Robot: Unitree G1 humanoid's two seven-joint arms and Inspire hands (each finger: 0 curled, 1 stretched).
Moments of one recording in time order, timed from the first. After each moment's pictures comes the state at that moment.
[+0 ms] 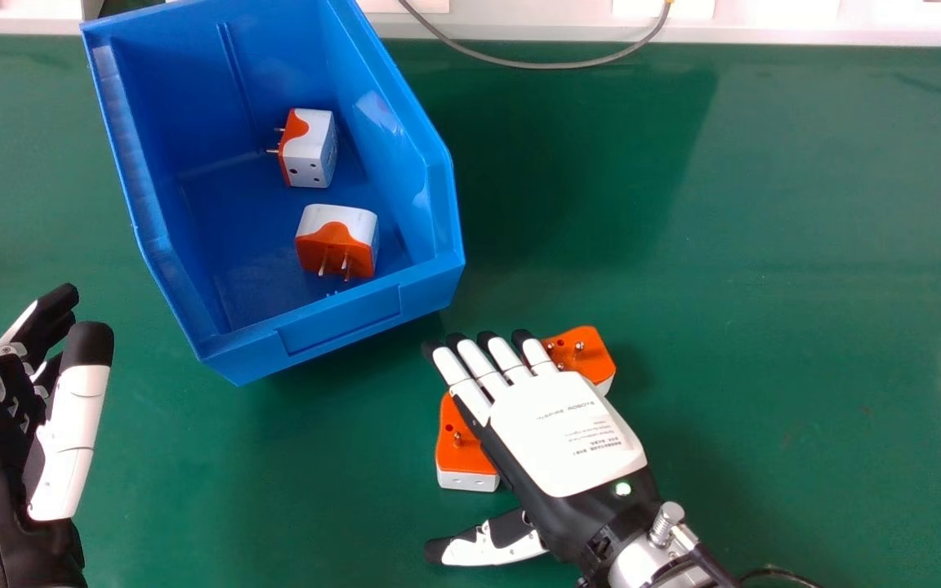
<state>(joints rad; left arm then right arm) 0.40 0.01 0.30 -0.14 0.00 -0.38 0.11 -0.01 -0.26 0.65 0.12 -1.06 0.04 -0.17</state>
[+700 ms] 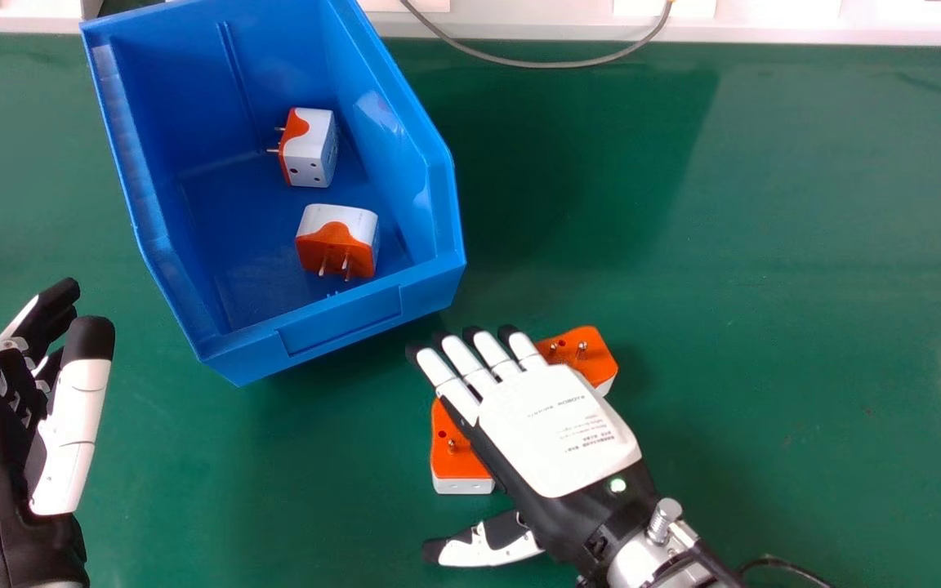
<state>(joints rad) 0.39 0.01 0.30 -0.14 0.00 -0.38 0.11 0.00 -0.30 0.67 0.01 -1.10 0.05 -0.12</state>
